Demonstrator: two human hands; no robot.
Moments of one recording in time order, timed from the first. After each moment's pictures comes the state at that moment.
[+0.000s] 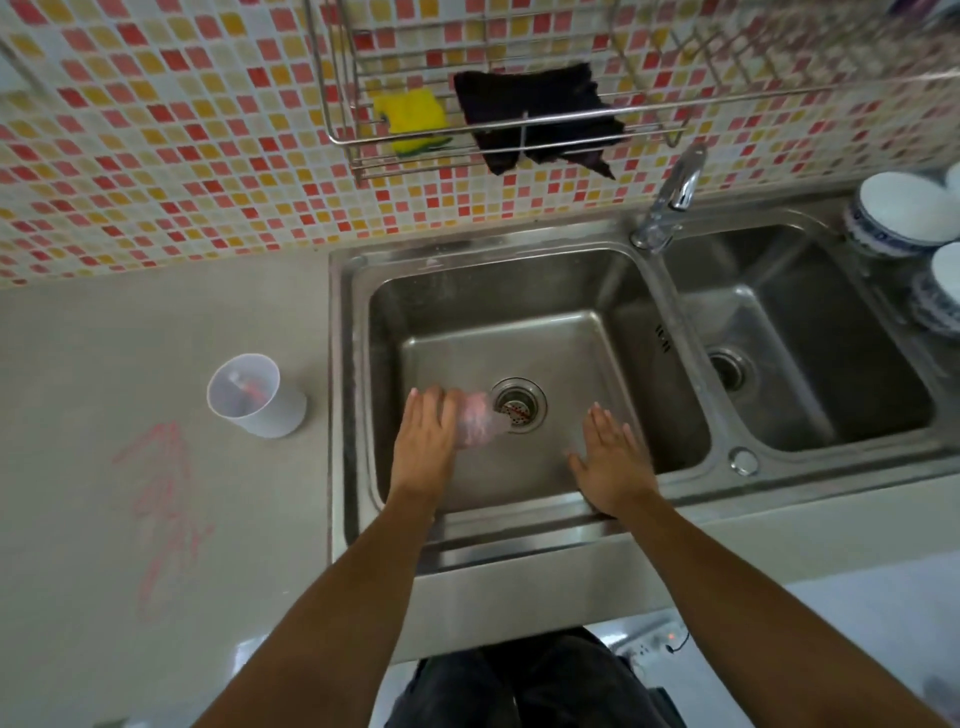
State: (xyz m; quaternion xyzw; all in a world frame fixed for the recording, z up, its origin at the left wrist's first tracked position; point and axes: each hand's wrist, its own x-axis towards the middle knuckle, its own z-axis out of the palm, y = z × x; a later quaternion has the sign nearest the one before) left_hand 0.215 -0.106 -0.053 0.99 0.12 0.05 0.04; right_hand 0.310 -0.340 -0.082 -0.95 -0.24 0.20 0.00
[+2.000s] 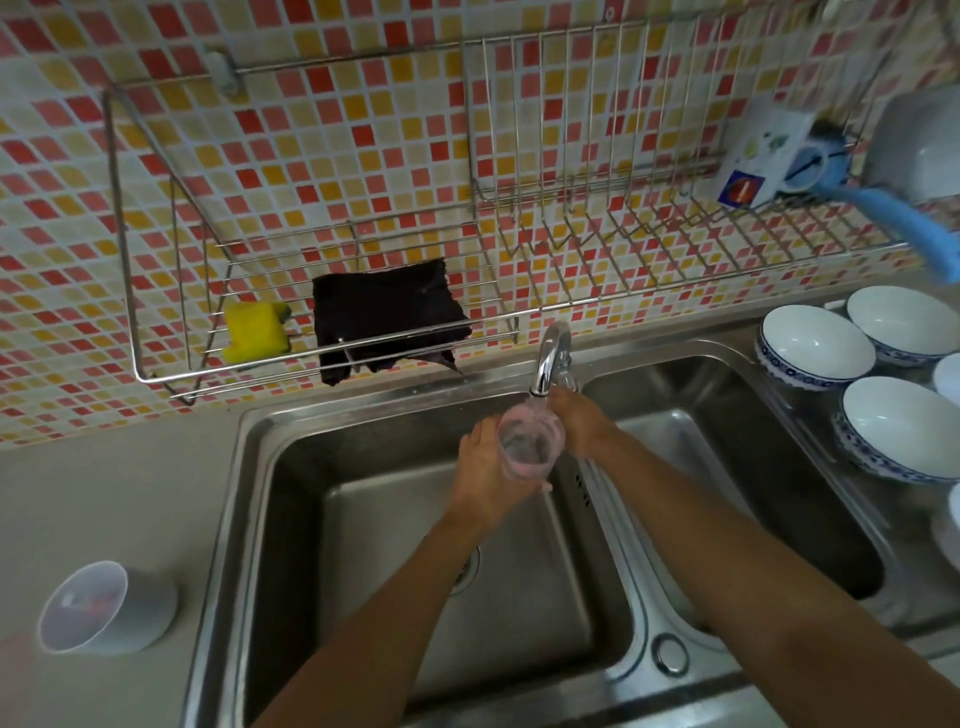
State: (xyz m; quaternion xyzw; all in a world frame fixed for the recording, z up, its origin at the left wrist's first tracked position) left_hand 0.445 -0.225 0.023 0.90 0.17 0.05 0.41; right_hand 0.571 -0.340 0.036 -0.92 -0.24 0.22 0.23
